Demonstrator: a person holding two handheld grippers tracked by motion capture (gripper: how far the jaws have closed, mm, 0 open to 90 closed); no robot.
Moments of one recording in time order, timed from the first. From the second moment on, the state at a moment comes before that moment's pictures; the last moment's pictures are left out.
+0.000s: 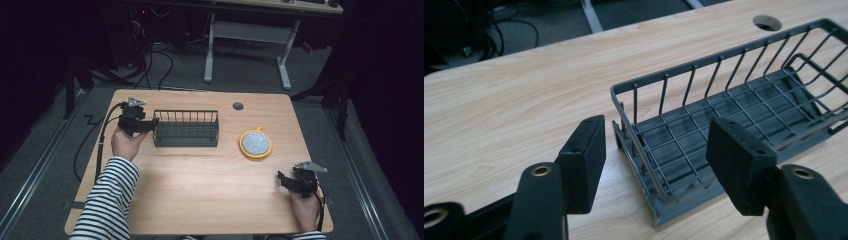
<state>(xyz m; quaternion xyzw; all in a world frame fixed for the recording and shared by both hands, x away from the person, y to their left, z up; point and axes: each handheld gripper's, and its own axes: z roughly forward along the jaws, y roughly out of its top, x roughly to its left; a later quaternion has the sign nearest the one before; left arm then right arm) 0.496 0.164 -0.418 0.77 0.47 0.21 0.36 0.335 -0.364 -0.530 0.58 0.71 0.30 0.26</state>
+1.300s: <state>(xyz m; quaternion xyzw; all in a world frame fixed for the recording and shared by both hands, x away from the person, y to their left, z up) 0.514 0.151 -0.448 0.77 0.50 0.18 0.34 0.335 -0.364 -0.530 0.58 0.71 0.30 0.26</state>
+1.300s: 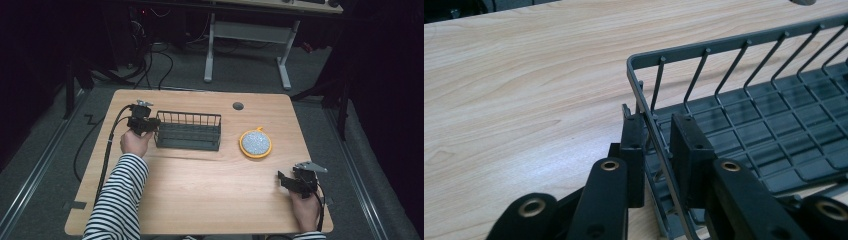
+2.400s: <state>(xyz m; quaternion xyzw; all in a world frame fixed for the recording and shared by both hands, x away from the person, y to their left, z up) 0.458 0.129 -0.451 0.80 0.44 0.17 0.37 0.335 -0.363 -0.530 0.58 0.71 0.30 0.26</state>
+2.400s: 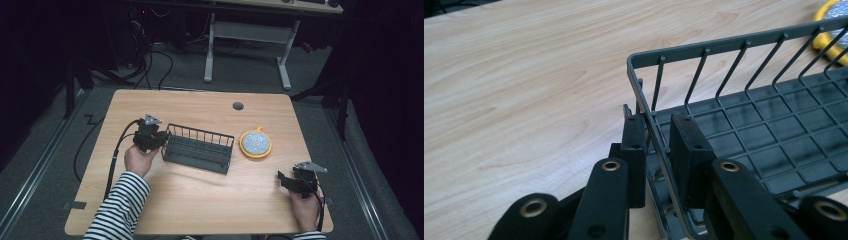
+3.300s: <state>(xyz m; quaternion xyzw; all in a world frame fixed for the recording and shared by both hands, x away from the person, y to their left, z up) 0.439 0.141 -0.435 0.78 0.44 0.16 0.41 0.335 -0.364 -0.530 0.58 0.71 0.30 0.26</state>
